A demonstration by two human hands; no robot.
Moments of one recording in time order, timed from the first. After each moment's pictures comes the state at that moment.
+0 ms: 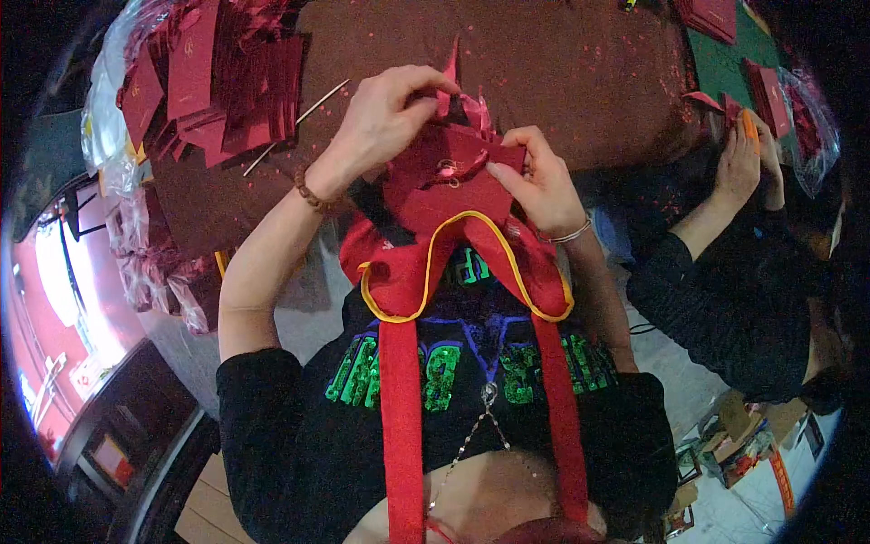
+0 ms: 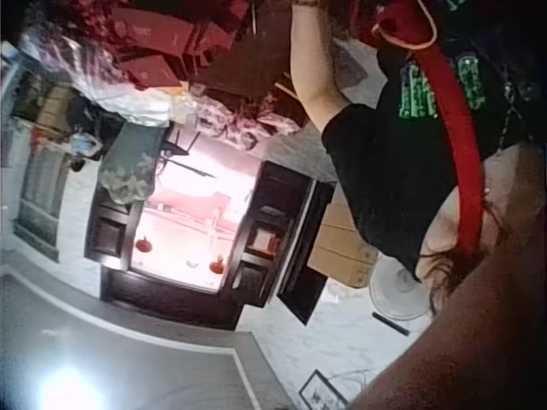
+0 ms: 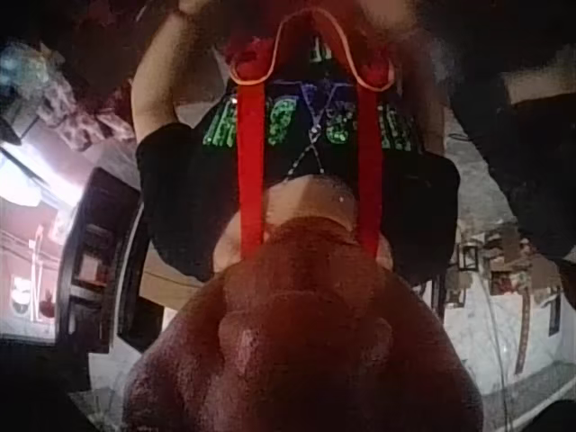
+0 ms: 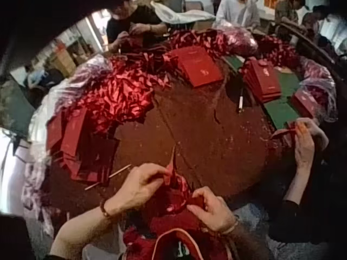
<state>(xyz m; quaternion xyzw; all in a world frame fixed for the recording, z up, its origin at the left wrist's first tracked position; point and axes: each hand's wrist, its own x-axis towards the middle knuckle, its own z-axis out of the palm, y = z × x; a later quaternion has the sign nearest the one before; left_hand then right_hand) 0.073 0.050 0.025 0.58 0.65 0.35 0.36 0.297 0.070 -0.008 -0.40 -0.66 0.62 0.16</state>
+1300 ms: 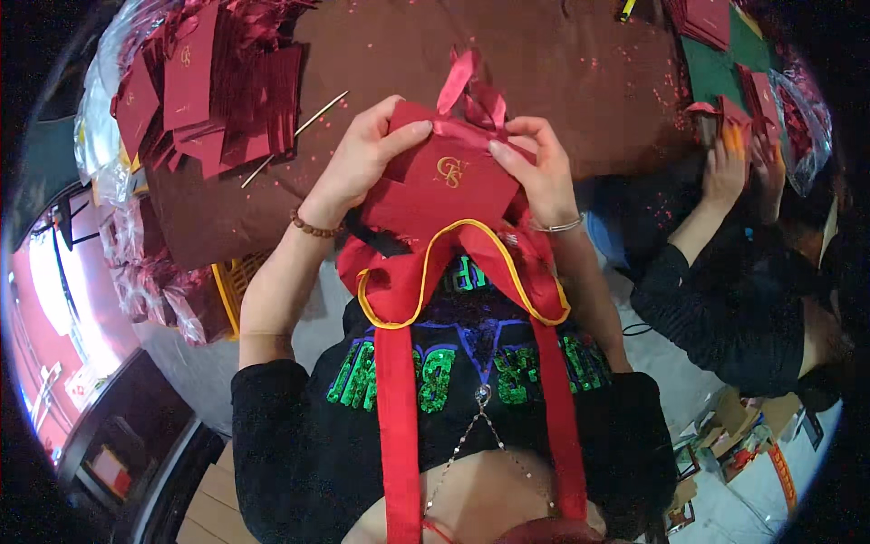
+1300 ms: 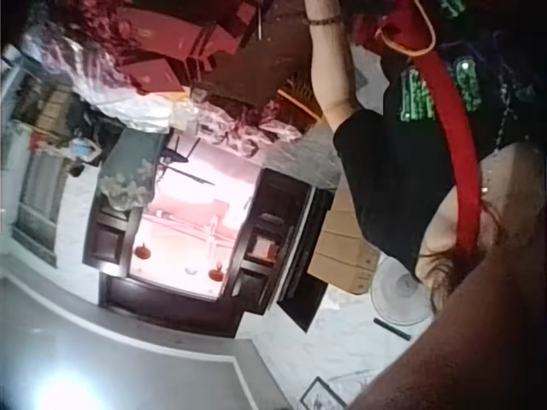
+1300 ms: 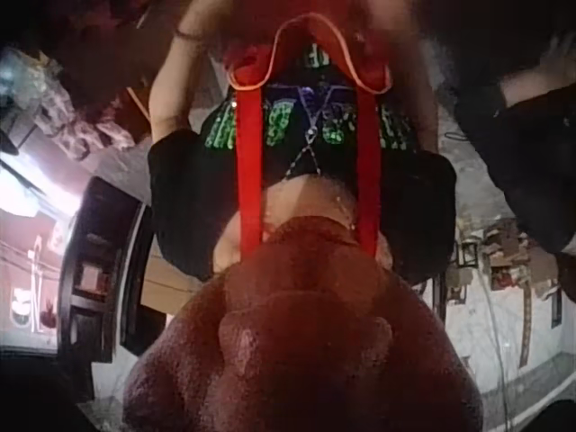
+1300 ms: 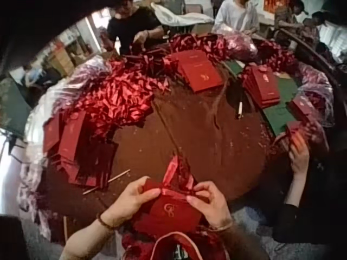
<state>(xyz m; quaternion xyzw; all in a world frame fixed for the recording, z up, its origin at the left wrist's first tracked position) 0.063 0.023 0.009 0.31 0.53 0.47 0.64 0.273 0.078 -0.002 -0.42 -0.46 0.72 0.30</state>
